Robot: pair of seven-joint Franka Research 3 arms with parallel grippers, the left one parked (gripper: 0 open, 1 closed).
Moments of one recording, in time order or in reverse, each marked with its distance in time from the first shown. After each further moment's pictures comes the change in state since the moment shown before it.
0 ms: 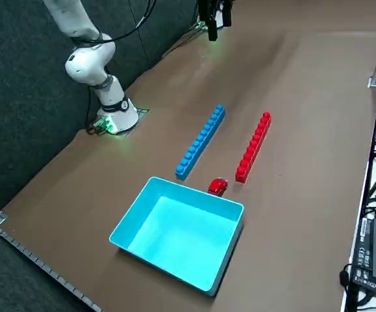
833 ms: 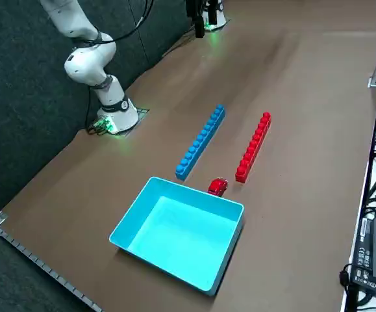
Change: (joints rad) arm -0.034 -0.067 0.028 -0.045 -0.039 -0.041 -0.080
